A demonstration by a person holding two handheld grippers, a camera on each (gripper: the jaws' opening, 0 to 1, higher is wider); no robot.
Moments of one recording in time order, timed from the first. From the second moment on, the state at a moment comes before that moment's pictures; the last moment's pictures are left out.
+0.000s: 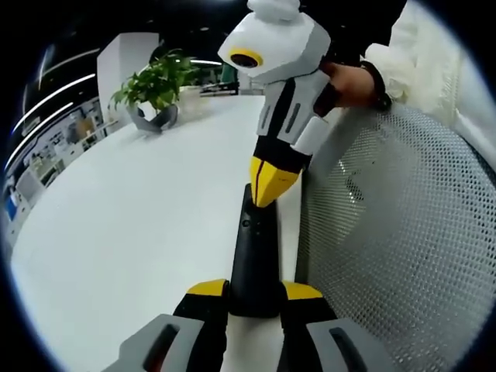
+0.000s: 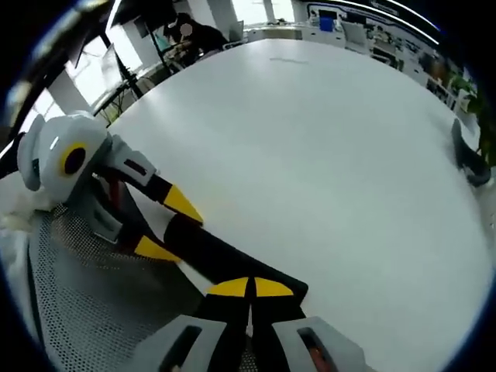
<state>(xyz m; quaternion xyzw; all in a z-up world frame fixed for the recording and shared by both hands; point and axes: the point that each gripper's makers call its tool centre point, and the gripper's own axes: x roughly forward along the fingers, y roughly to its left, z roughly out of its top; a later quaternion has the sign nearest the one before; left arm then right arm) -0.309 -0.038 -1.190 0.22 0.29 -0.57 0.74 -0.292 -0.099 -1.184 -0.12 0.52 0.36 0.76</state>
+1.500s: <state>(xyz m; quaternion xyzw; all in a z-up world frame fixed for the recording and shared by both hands) -0.308 -0.041 -1.189 0.21 0.31 -0.52 0.77 -0.282 -0.080 -1.179 -0.02 0.63 0.38 0.68</state>
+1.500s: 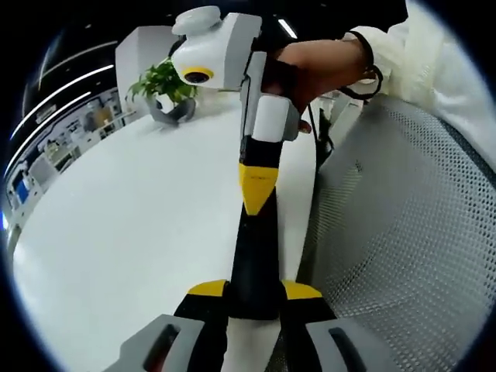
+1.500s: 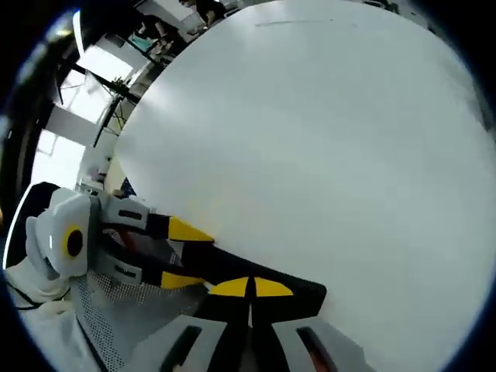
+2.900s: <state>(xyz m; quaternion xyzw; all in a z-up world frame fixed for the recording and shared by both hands) -0.308 -0.040 -1.190 0.21 0.31 -0.52 0.77 -0.279 -0.071 -1.186 -0.08 0.61 0.35 0.70</state>
